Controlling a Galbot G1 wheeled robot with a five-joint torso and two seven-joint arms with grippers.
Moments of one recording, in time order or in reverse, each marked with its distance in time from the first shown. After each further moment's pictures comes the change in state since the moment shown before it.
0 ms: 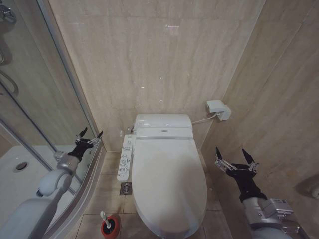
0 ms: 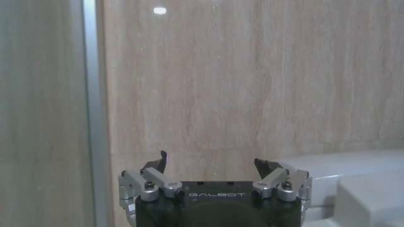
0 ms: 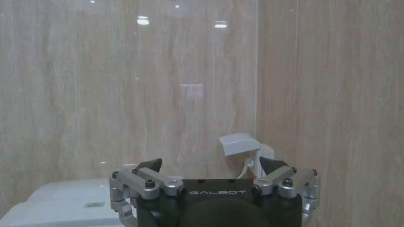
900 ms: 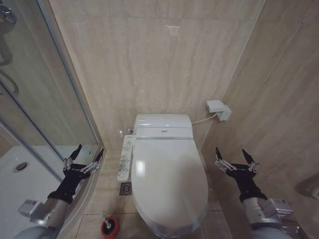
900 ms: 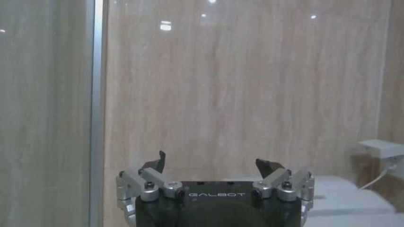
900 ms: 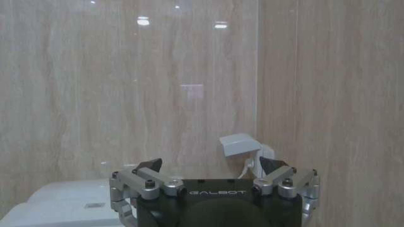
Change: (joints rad) left arm 0.695 -0.215 -0.400 -0.740 0.089 0.120 -0.034; right arm 0.000 0.000 0.000 0.000 0.000 0.000 0.000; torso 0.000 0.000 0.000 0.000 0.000
